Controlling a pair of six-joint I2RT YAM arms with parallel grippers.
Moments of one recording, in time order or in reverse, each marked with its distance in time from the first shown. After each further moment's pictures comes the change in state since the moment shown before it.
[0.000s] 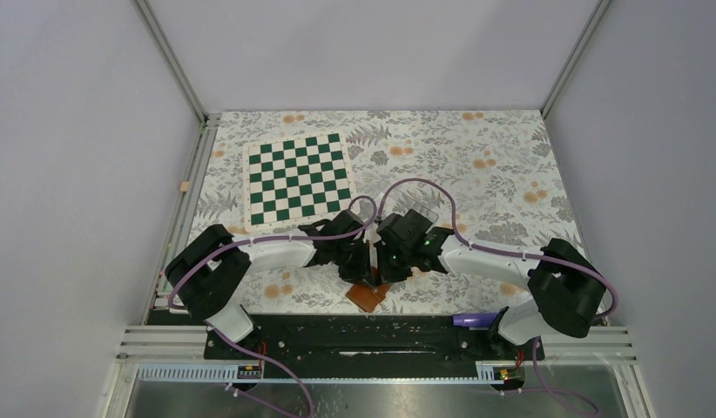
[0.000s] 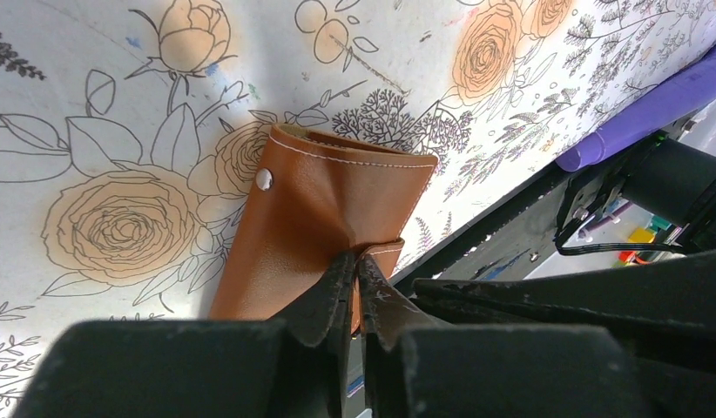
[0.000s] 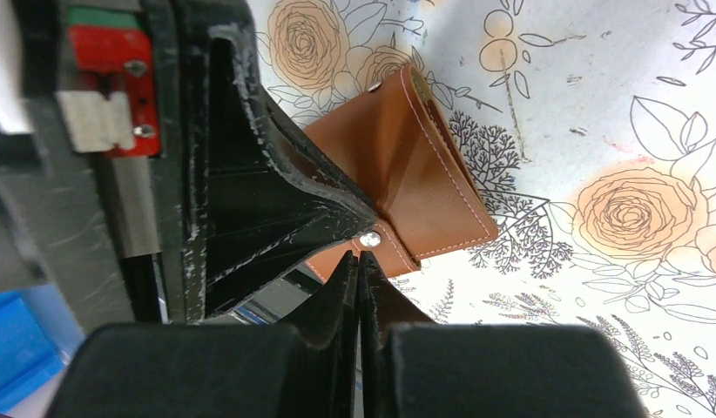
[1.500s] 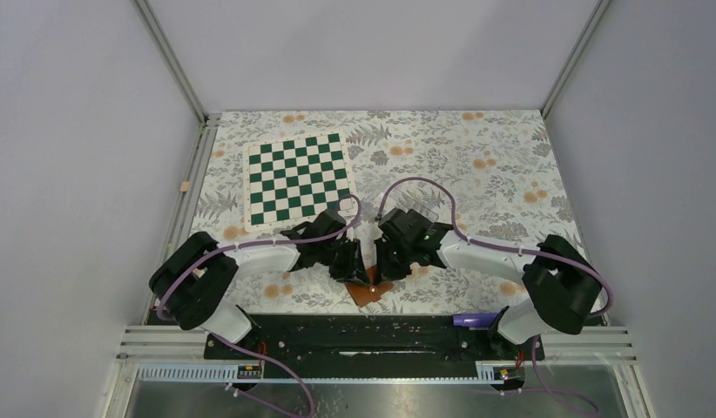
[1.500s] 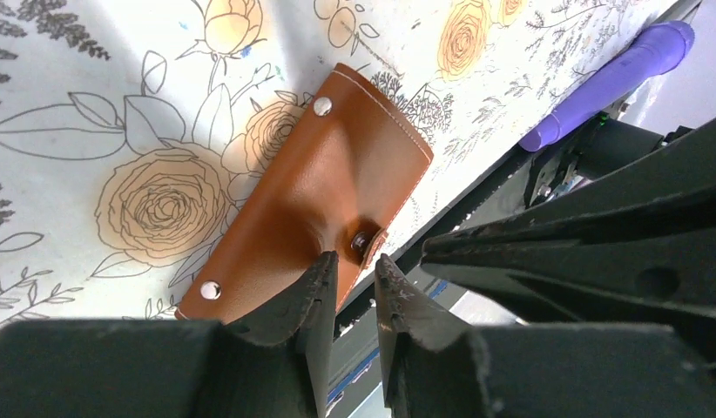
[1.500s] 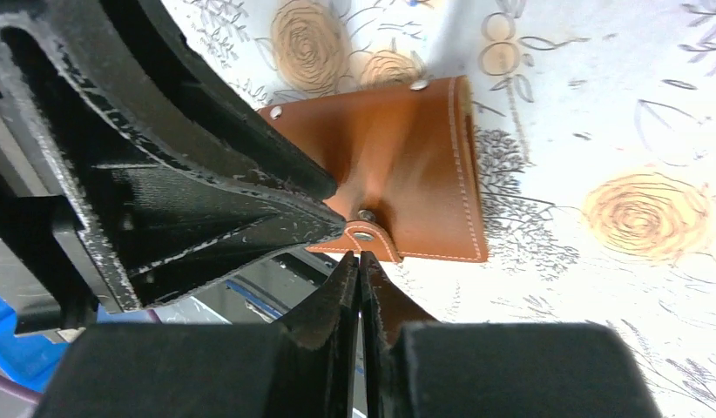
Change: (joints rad) left arm 0.089 -0.095 -0.140 0.135 0.111 0.010; right arm -0.037 0.051 0.021 0.000 -0.090 0.008
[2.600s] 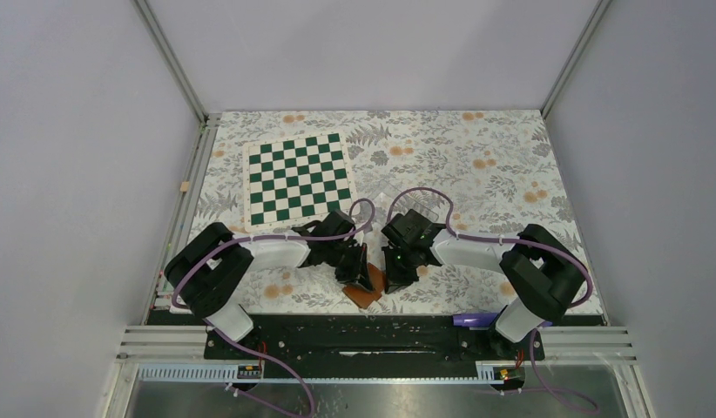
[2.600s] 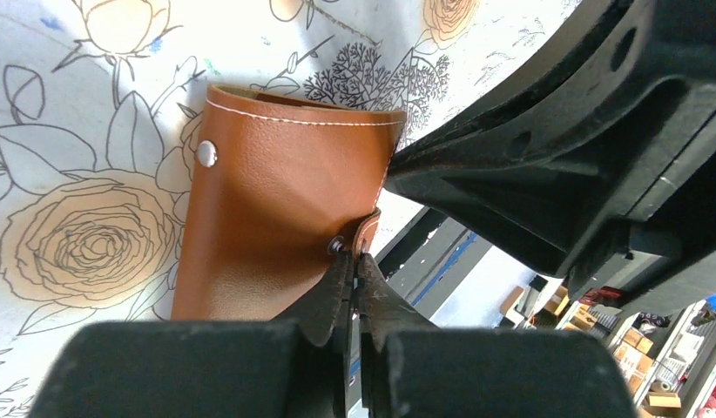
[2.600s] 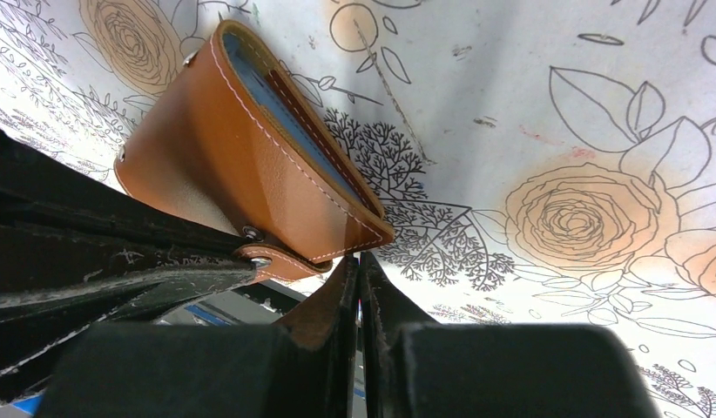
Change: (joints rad) left arm -0.019 0.103 0.063 -0.021 0.101 0.099; right arm -0.055 0.089 -0.045 -0.030 -0.011 0.017
